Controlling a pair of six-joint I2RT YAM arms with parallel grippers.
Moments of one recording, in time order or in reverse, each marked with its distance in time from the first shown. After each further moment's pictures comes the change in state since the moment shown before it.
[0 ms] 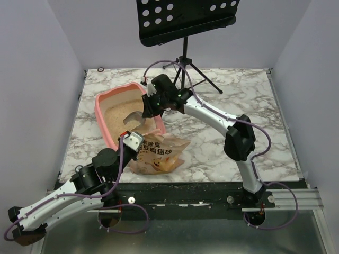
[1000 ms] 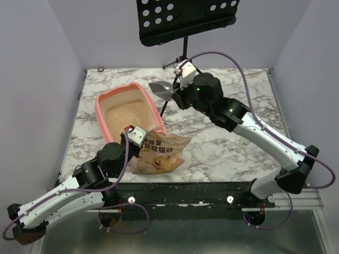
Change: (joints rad) left arm 0.022 0.082 0.068 -0.039 -0.002 -0.038; right arm 0.094 -0.606 -0.335 0.121 0.516 -0.322
